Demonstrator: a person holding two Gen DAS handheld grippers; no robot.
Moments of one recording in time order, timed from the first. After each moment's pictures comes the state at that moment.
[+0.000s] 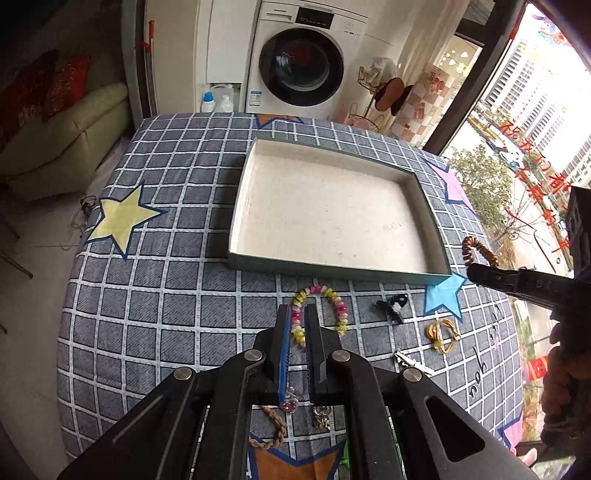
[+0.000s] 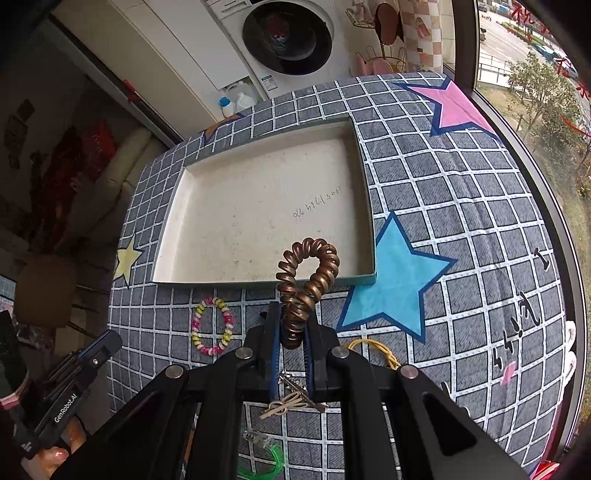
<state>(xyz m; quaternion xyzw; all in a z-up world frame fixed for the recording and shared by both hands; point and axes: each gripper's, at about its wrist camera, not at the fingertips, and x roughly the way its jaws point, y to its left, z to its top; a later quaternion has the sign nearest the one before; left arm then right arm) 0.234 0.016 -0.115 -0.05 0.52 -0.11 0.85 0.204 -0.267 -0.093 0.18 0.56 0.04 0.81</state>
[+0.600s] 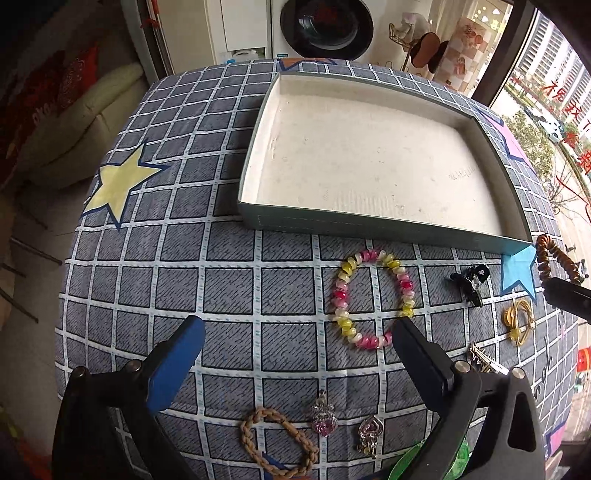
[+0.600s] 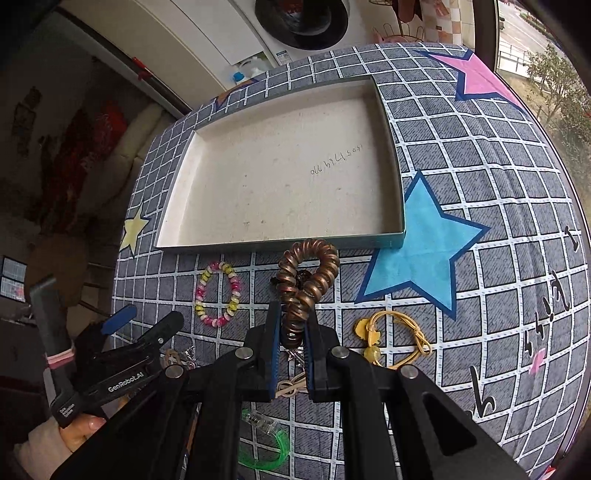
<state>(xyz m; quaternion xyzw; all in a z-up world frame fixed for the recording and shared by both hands) 0.258 -0.007 -0.190 0.02 0.58 -0.06 0.81 0.189 -0.254 -0.122 0.18 0.59 0.08 0.78</state>
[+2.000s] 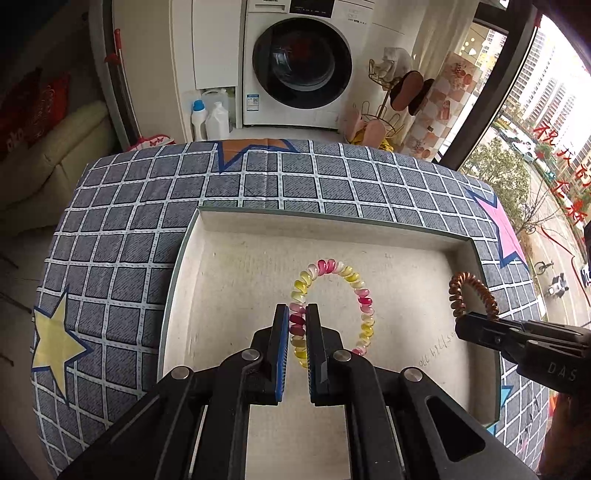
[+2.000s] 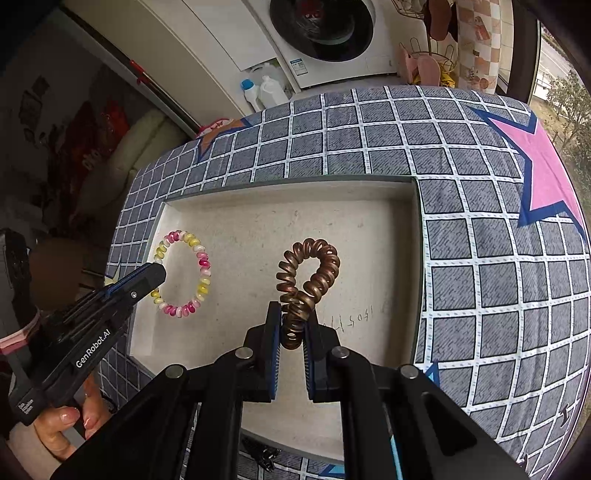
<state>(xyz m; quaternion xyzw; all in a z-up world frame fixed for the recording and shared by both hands) 0.414 -0.065 -0.169 -0.01 0.52 -0.10 0.85 0.361 -0.274 -0.145 0.15 0.59 0.11 0.79</state>
